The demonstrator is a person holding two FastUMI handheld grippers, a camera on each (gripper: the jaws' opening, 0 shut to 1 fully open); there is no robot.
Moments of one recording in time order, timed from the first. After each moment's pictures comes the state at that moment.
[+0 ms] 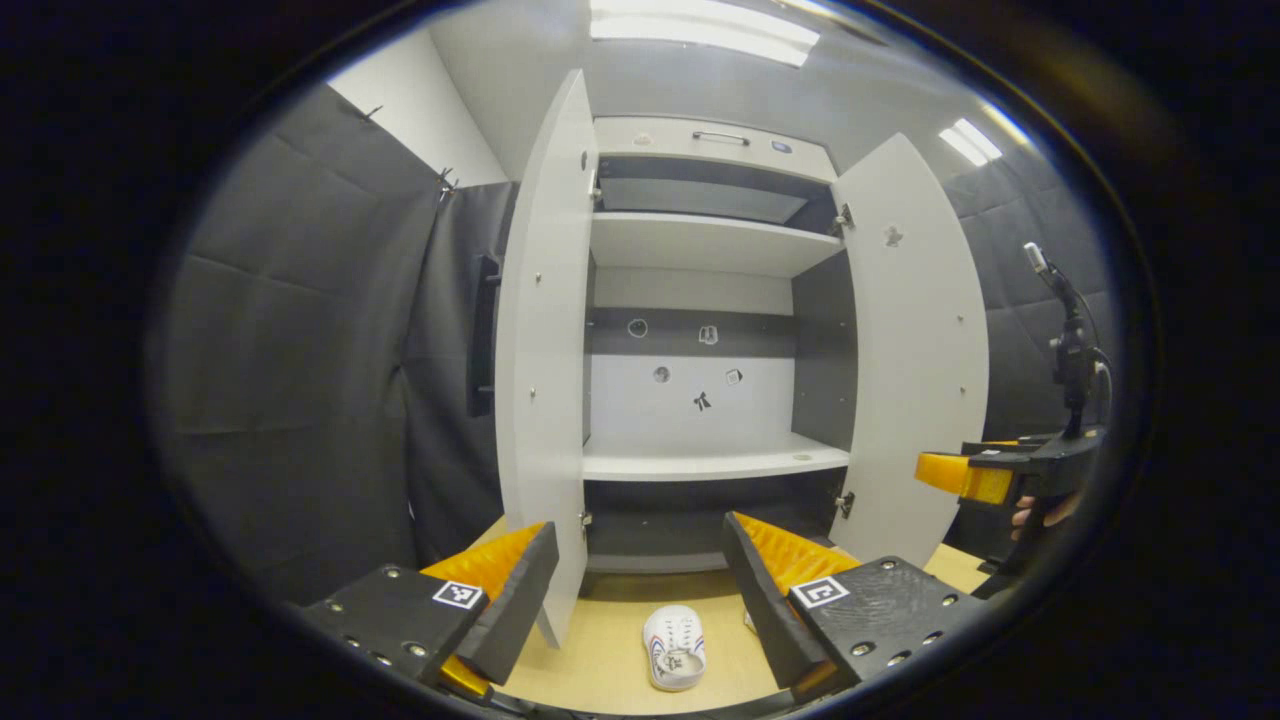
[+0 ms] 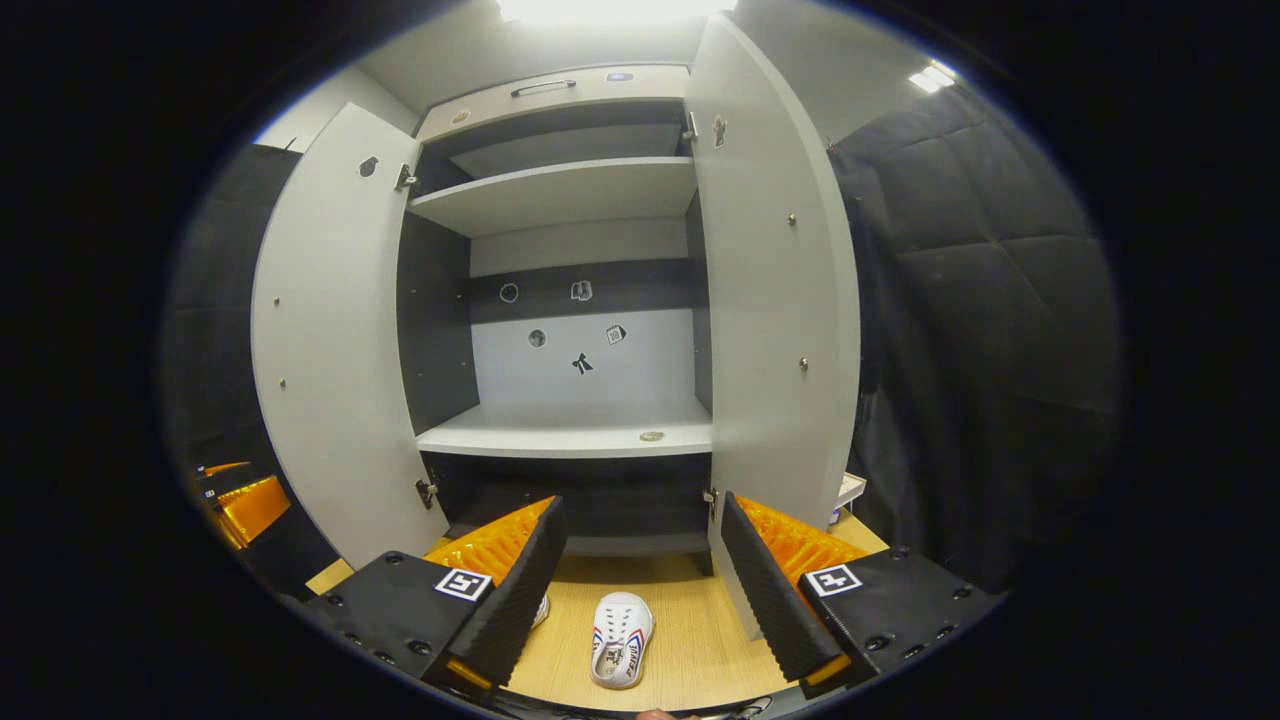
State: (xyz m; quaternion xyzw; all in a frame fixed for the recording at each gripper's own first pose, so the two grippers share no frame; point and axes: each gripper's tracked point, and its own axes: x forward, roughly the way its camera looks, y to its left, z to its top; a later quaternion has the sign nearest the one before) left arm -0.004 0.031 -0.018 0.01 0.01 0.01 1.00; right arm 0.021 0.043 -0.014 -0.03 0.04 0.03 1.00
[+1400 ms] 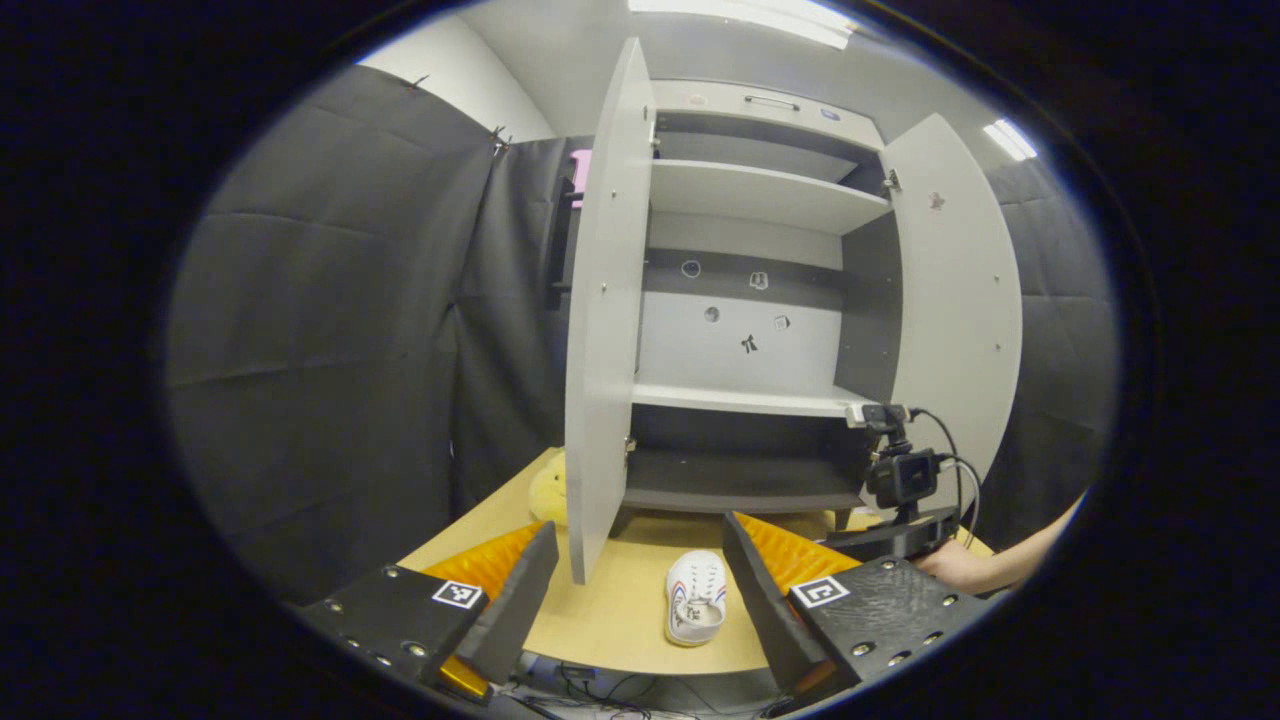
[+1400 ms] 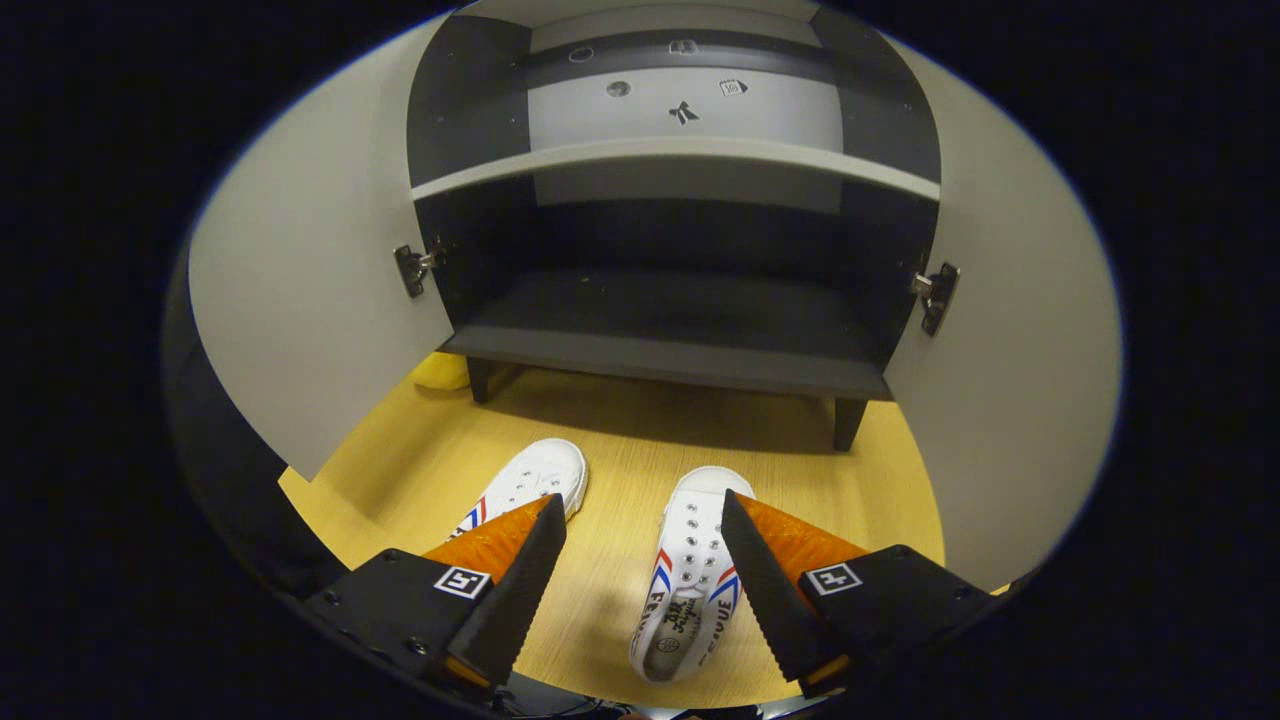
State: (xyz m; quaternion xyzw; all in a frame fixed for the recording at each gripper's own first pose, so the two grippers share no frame) left arm -0.049 0.056 -0.089 -0.02 0.09 0.08 0.99; right arm 0.129 0.120 -0.288 -0.07 0.33 0.13 0.93
